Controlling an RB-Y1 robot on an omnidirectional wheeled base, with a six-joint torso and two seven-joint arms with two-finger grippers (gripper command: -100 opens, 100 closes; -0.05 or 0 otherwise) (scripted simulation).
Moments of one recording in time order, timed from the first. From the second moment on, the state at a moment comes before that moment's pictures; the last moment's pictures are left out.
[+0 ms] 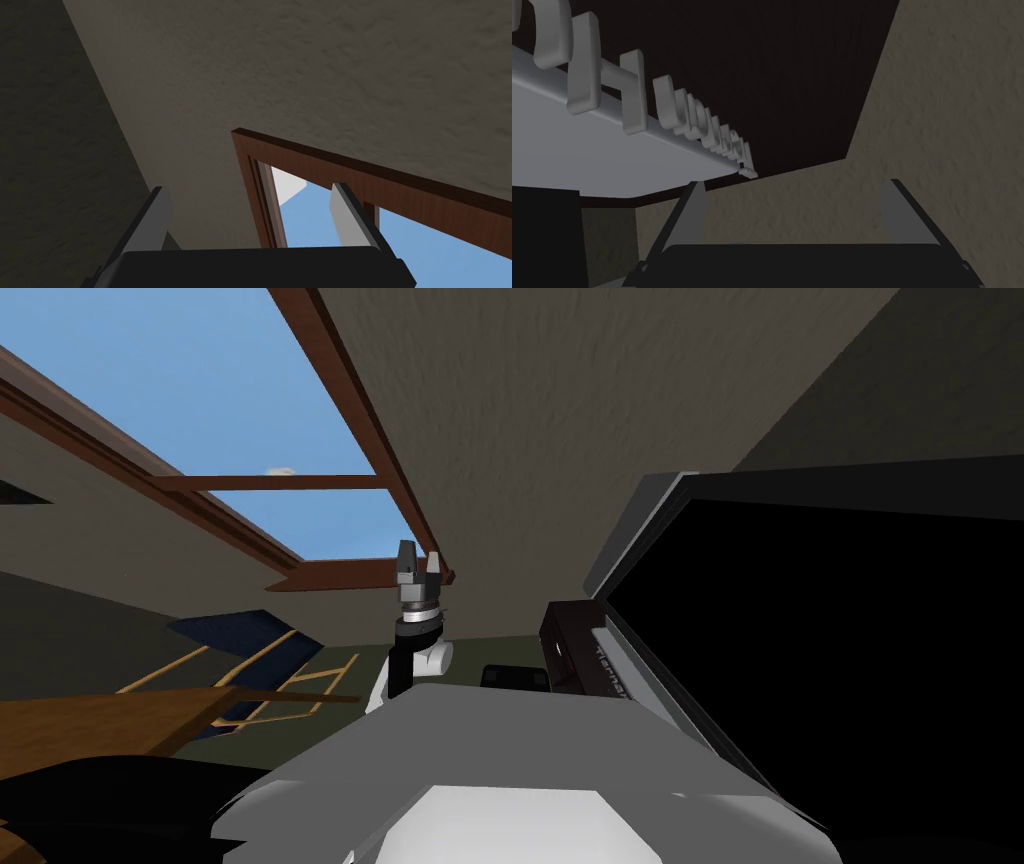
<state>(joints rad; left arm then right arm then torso) 0.45 0.01 -0.07 -2.37 -0.09 -0.51 -0.13 0.87 -0.68 0.04 -1.51 0.60 -0.38 0.23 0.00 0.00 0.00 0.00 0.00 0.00</state>
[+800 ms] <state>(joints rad) 0.45 0.01 -0.07 -2.37 -0.09 -0.51 -0.13 0.95 -0.77 0.08 -1.43 0.69 -0.37 0.25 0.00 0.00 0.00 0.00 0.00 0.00</state>
